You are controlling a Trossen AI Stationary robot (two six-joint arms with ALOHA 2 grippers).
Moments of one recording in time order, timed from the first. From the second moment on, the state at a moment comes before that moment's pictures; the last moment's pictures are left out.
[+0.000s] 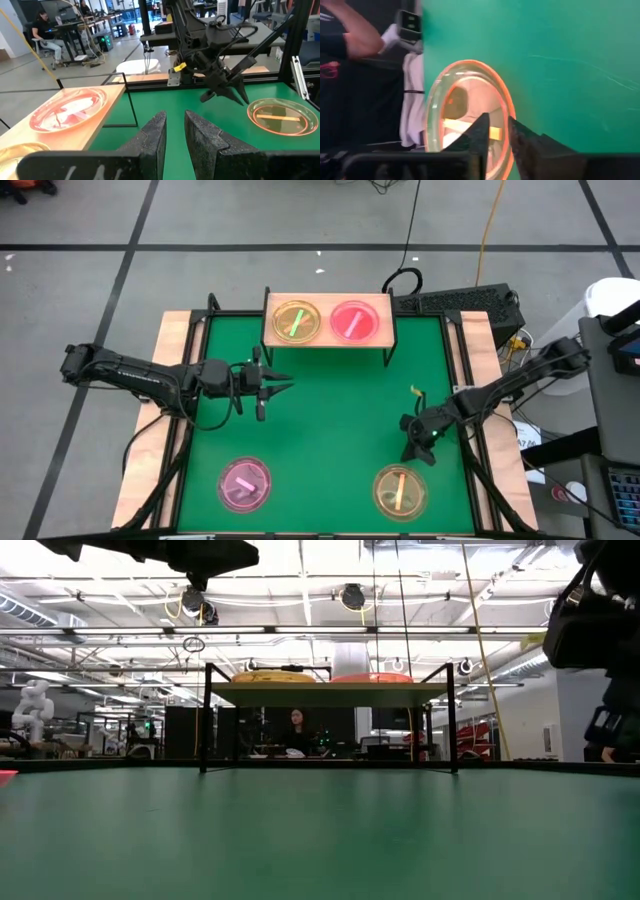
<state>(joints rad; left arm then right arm) -0.10 1.02 0.61 0.29 -0.21 0.11 0.39 0.99 0.19 0.14 -0.33 0.95</state>
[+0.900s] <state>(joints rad) -0.10 1.02 0.61 0.29 -0.21 0.11 0.48 1.33 0.25 0.28 -0.32 0.91</state>
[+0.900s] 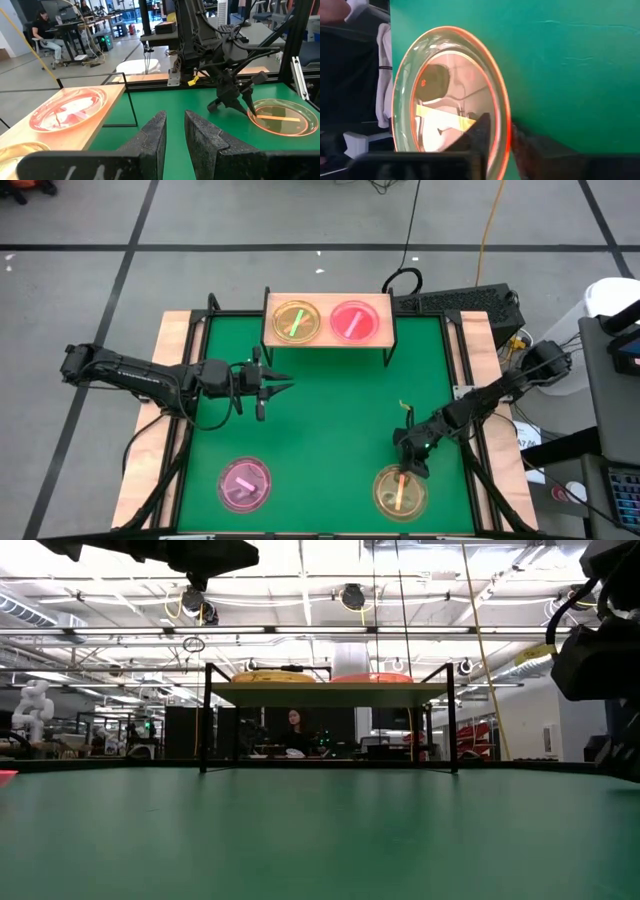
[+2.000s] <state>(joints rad) -0.10 1.02 0.61 0.40 -0.21 0.10 -0.03 0.95 0.25 0.62 0.11 0.42</state>
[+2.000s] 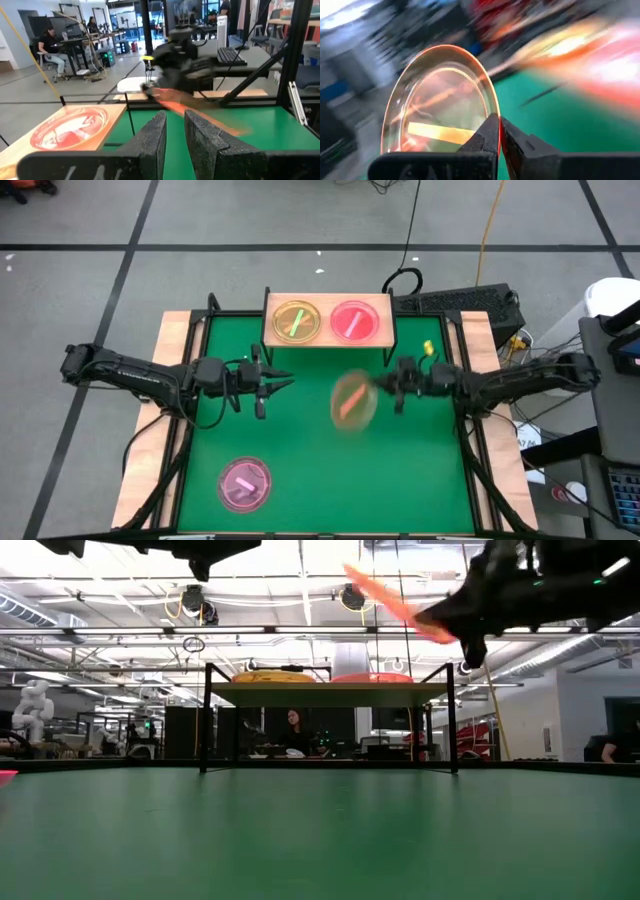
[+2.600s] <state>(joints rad) -0.10 1.02 0.61 0.40 -0.21 0.04 -0.55 1.16 0.70 0.28 0.15 0.13</state>
